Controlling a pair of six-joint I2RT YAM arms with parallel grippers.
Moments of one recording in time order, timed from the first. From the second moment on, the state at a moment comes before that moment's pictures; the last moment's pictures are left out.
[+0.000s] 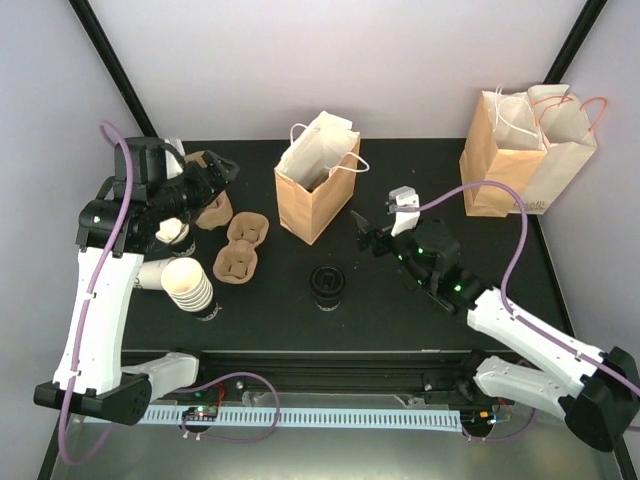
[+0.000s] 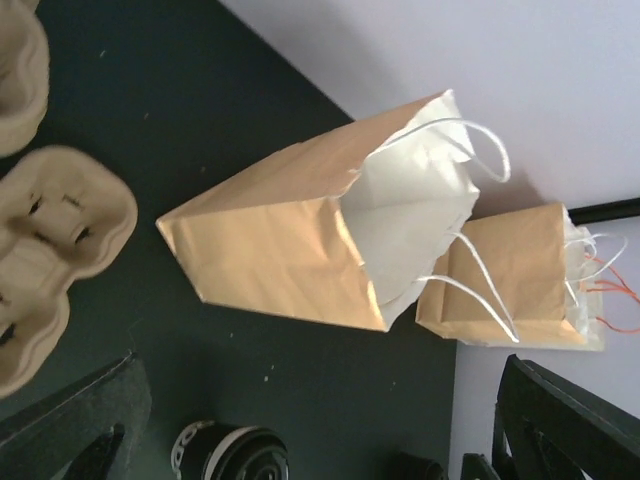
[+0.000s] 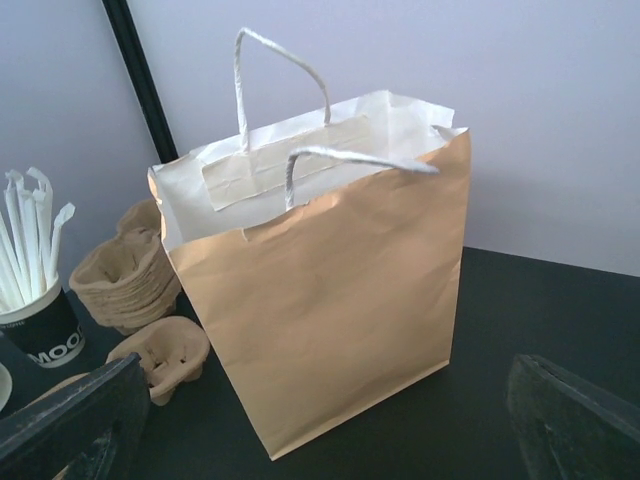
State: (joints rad) left arm -0.16 1.16 1.62 -1.04 0.26 -0.86; right arm 0.75 1.03 0.73 0.17 0.21 0.15
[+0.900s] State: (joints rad) left arm -0.47 1.23 1.80 -1.24 -0.05 -0.93; right arm 0.75 0.89 0.67 0.15 0.26 0.16
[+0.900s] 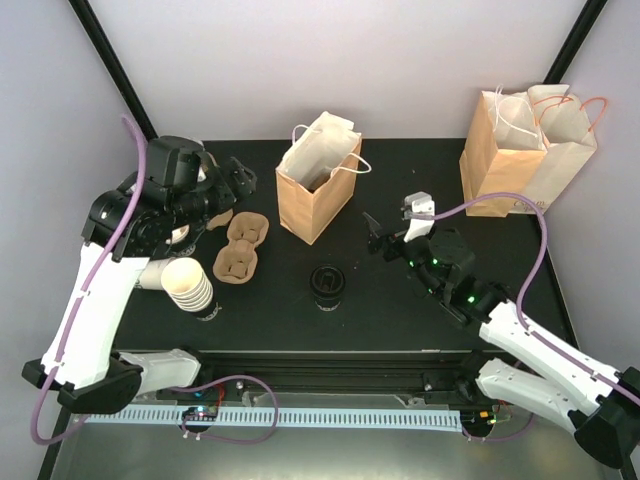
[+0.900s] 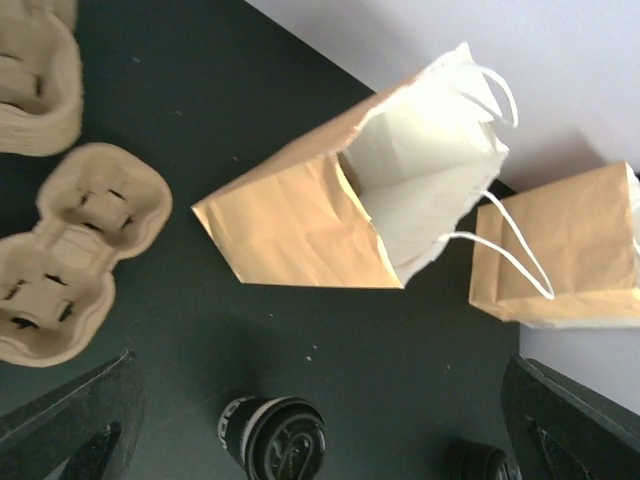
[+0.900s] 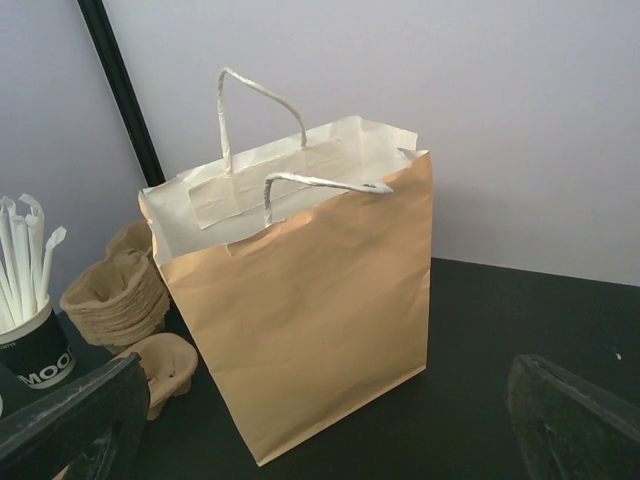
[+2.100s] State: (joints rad) left arm -0.47 0.67 0.52 -0.37 0.55 -0.62; right arm 1.10 1.37 1.22 -0.87 0.19 0.59
